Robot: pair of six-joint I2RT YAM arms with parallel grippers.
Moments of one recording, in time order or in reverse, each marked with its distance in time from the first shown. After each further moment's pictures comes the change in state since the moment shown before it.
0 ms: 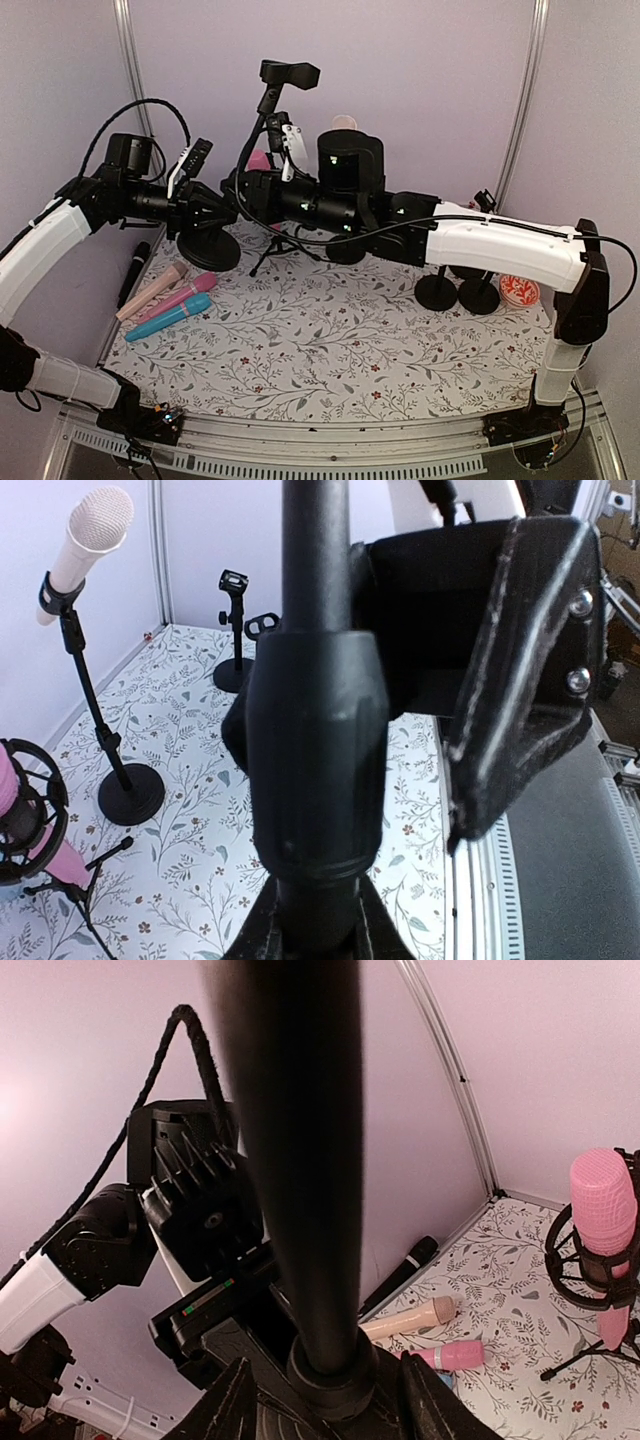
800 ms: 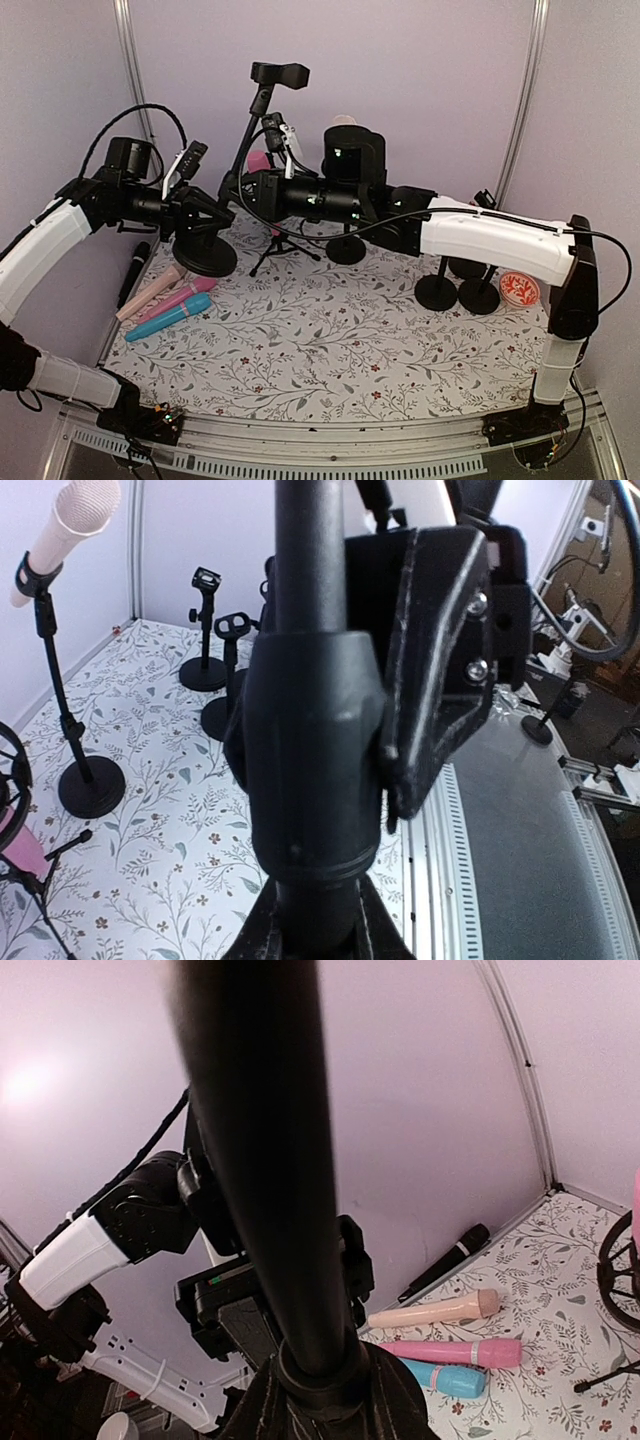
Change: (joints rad) left arm 0.025 0.006 -0.014 -0.035 0.098 -0.031; right arm -0.056 0.034 0.019 0.032 -0.262 0.015
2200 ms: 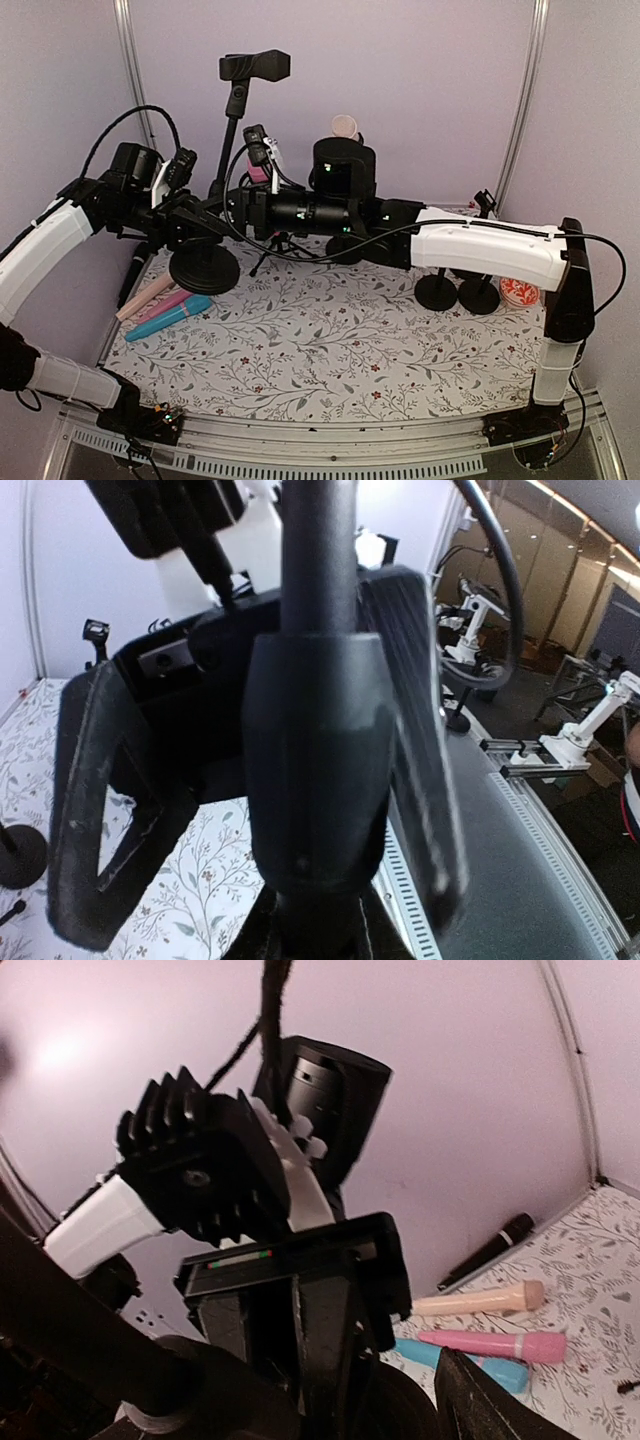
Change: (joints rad) left arm -0.022 -0.001 0.002 -0.148 0.274 0.203; right arm 0.025 0.024 -0.021 0.108 -0.129 -0.001
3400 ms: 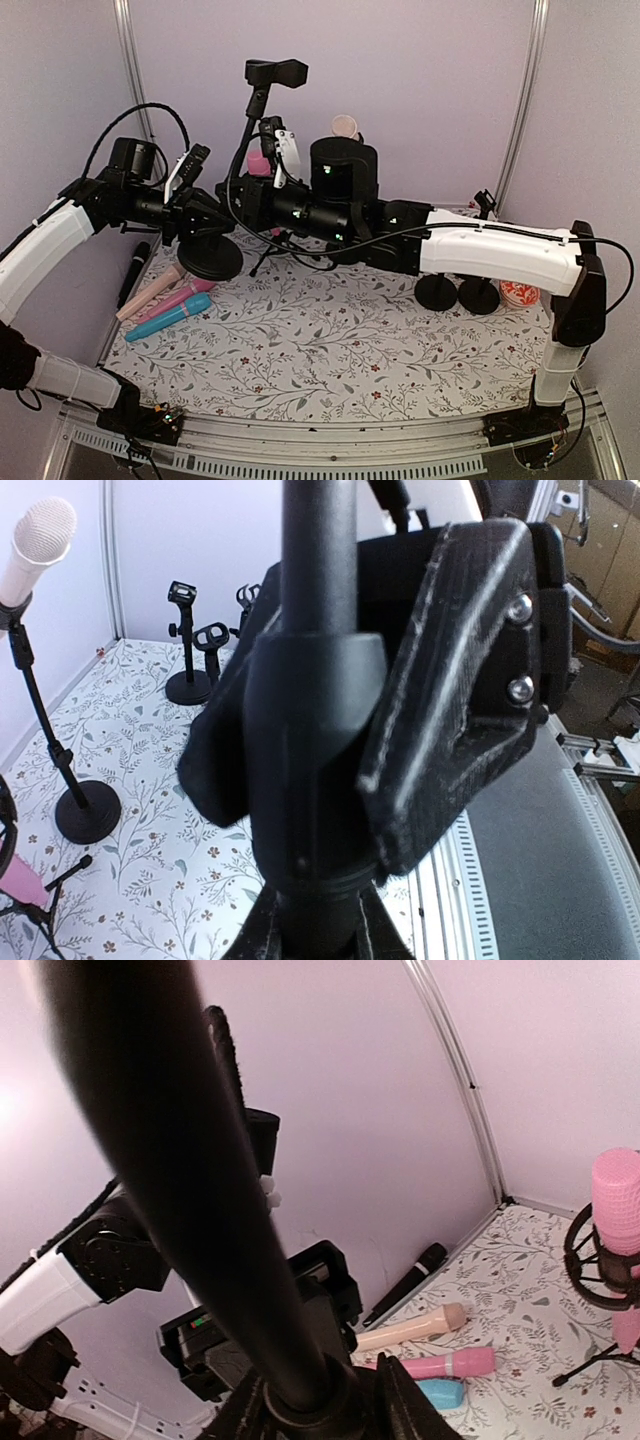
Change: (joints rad) left arm 0.004 0.005 -0.002 0.137 -0.237 -0.119; right arm 0.055 -0.040 0.000 -0.095 0.428 -0.016
